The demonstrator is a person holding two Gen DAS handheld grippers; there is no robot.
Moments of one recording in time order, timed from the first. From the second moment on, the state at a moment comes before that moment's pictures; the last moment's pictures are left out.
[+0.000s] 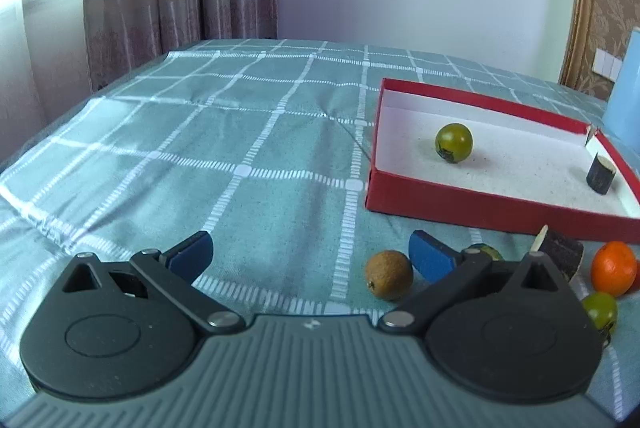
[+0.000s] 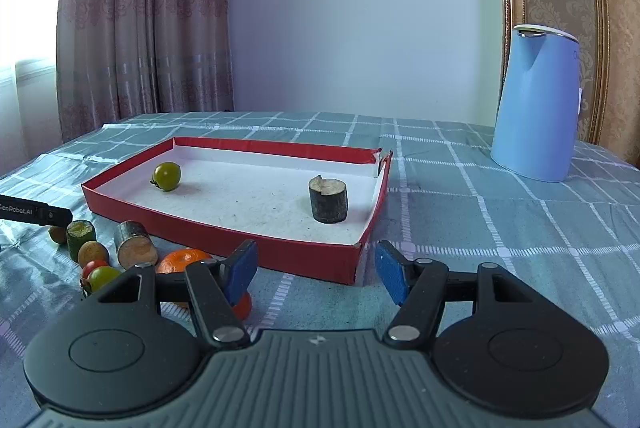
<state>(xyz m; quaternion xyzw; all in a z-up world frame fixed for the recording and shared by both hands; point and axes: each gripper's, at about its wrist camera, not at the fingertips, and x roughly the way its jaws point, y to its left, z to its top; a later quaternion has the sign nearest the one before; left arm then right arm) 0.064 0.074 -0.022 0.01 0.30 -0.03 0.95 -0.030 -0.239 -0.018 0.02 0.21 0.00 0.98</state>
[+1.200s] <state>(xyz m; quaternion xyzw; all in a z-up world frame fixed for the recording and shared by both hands) 0.056 0.057 -0.030 0.06 0.30 -0.14 0.94 -0.025 -0.232 -0.021 0.01 0.24 0.02 0.97</state>
